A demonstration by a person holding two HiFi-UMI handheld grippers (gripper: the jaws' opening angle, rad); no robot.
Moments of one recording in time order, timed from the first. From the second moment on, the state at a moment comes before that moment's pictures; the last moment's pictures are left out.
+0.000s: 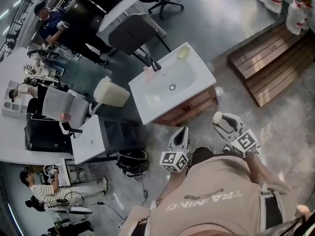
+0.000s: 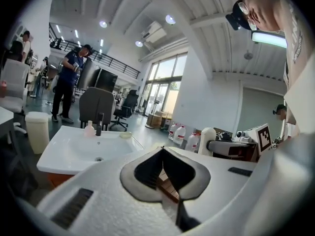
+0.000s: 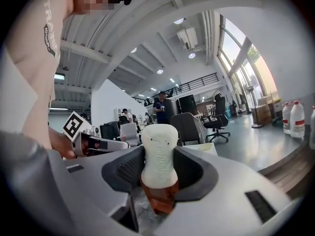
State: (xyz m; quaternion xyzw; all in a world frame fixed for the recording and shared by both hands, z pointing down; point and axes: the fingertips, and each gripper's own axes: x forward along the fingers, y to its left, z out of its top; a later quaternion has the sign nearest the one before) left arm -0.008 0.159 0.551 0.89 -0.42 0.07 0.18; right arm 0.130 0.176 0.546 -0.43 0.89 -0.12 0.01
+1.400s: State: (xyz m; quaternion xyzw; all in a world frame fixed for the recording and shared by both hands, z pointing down) left arm -0.082 -0.097 0.560 0.92 -0.35 0.07 0.17; right arm 0.055 -0.071 0.536 -0.49 0.86 -0.15 0.02
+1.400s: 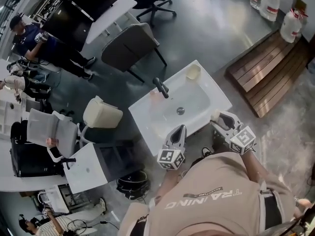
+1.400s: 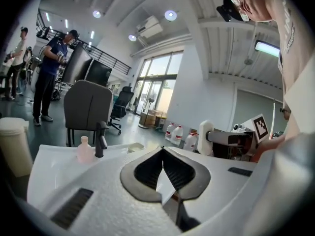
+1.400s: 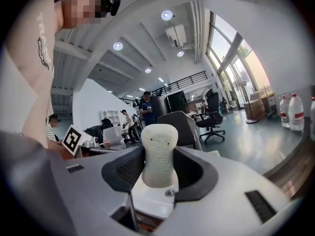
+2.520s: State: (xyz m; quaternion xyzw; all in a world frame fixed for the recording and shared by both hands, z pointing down) left arm -0.052 -0.278 0.570 0.85 -0.48 0.08 0.18; right arm 0.084 -0.301 0.598 -0.35 0.92 -0.17 -0.05
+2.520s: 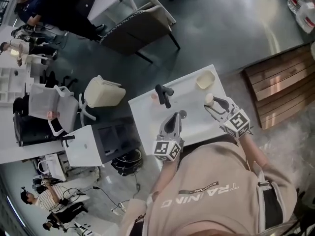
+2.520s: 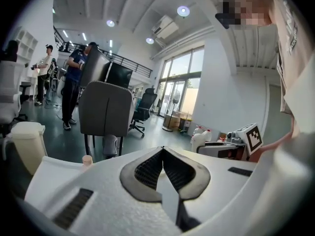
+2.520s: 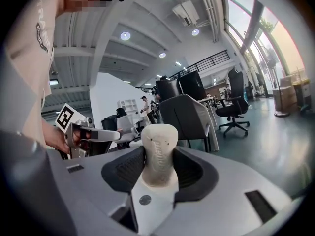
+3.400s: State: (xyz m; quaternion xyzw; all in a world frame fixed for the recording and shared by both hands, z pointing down) left arm -0.061 -0.321 0.585 0.87 -0.46 0.05 0.20; right arm 0.091 -0.412 0.685 -0.21 0.87 0.11 -0.43
